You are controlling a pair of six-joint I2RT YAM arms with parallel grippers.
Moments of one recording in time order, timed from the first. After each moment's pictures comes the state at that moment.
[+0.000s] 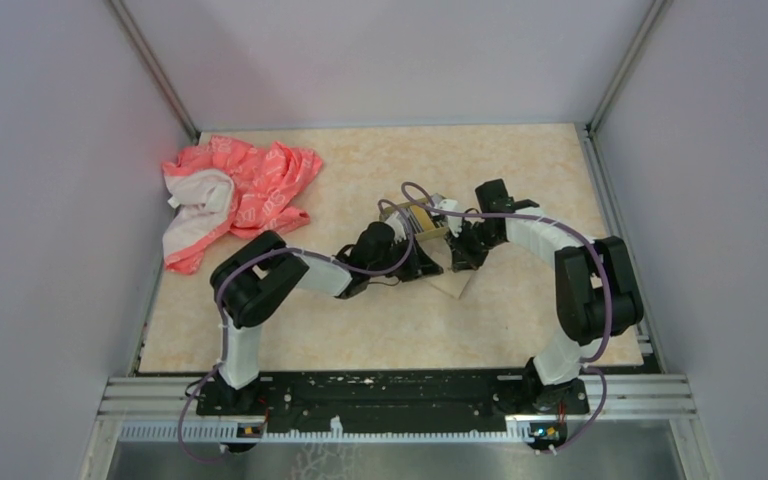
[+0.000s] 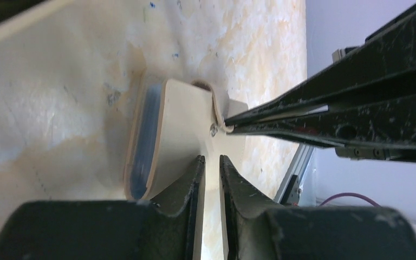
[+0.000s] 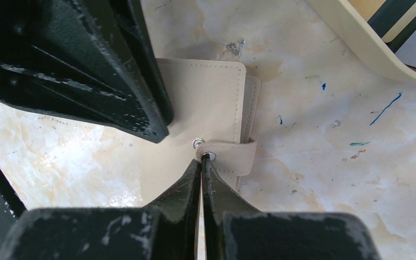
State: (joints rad) left arm -0.83 1.98 0.89 0.69 0.28 -1.02; right arm 0.28 1.64 1.01 -0.61 -0.57 -0.66
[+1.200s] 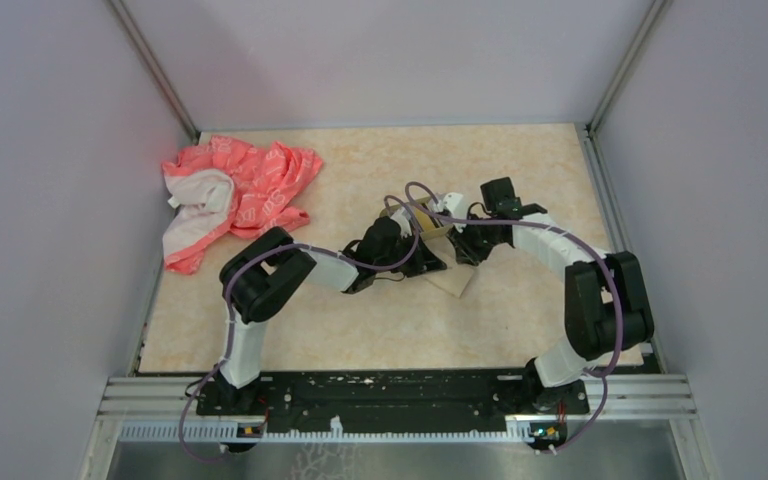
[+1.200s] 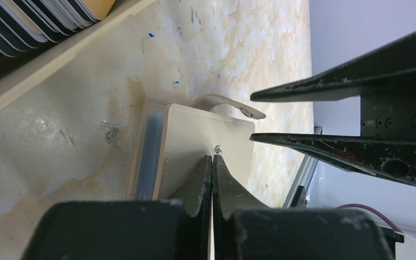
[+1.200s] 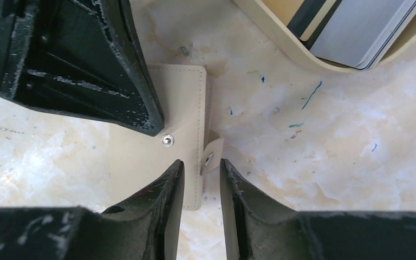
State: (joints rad) left arm -0.82 2.05 0.98 0.65 0.26 -0.99; right arm 0.27 1.55 0.97 -0.53 -0.47 -0.66
